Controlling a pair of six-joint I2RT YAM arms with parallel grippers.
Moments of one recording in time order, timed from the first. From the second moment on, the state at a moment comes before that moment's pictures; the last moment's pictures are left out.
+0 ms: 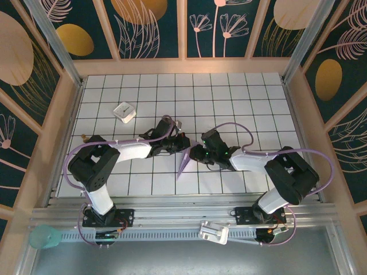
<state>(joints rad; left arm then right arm) -0.69 1.77 0.90 0.12 0.36 -0.95 0.75 1.52 0.63 0.06 -0.17 0.92</state>
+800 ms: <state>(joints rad) -0.68 1.52 0.79 0.12 0.30 -0.88 0.70 1.52 0.62 0.04 -0.18 0.89</state>
